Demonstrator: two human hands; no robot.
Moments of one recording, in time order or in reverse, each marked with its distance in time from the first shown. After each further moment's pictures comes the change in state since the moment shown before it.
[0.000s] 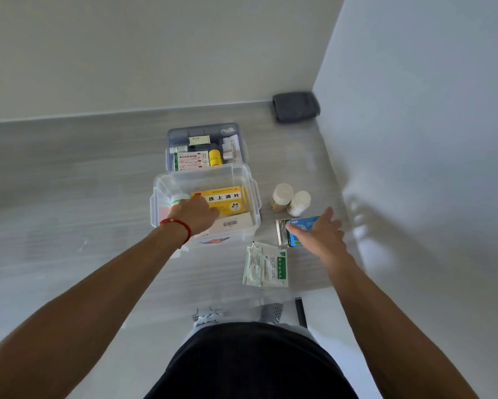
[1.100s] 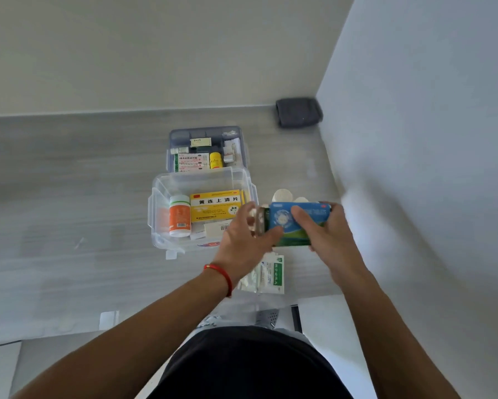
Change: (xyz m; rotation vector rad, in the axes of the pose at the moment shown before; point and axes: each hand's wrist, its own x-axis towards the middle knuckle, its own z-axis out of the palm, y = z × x) left_hand -0.080 0.069 0.055 -0.890 -0.012 0.204; right_hand -0.065 -0.023 -0.049 0.567 -0.039 -0.277
